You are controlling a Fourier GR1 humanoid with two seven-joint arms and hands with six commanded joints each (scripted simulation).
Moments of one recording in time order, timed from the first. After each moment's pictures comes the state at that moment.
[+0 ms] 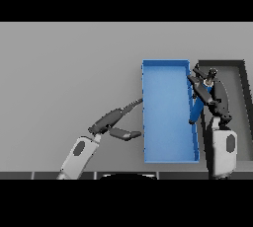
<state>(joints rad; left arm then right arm) -0.19 0.01 -0.43 -1.58 -0.16 -0.36 0.08 -0.24 -0.23 -0.13 -1.82 -0.17 -0.03 0.61</state>
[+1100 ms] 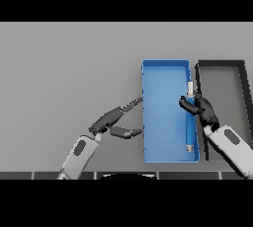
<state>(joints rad) -0.20 0.01 -0.42 -1.58 -0.17 -0.35 0.08 -0.31 -0.86 0.61 -1.64 -0.71 -0.49 0.61</state>
